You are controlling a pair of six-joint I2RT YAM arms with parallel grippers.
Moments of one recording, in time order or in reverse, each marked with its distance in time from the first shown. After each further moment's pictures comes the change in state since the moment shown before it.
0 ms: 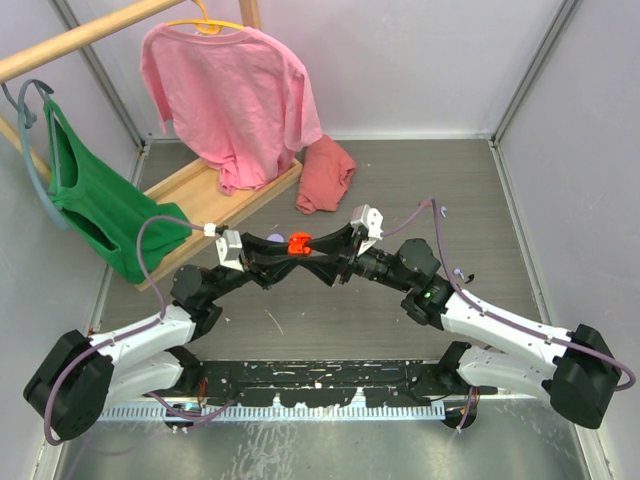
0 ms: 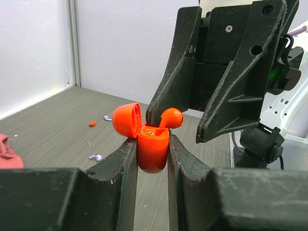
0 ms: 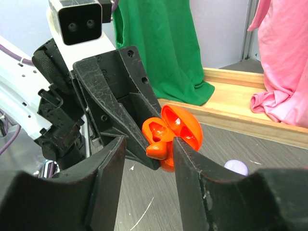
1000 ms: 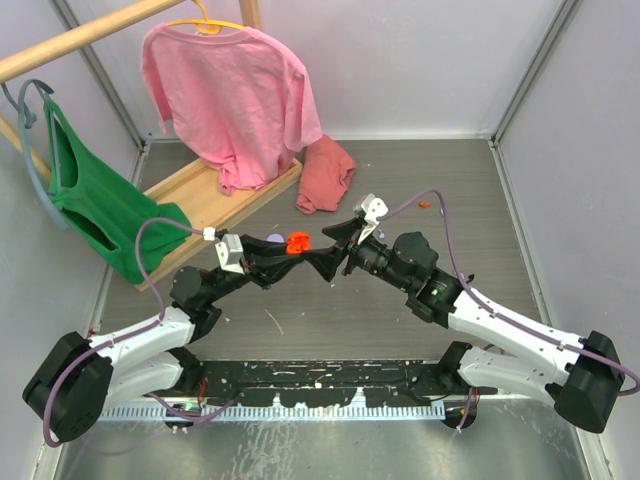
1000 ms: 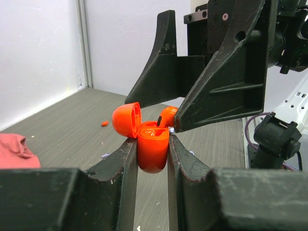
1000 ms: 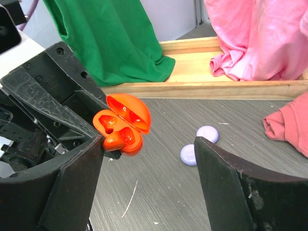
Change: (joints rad) left arm -0.001 -0.013 -0.019 -0.011 -0.019 0.078; right arm 0.002 -0.048 0.080 -0.288 0.223 0.032
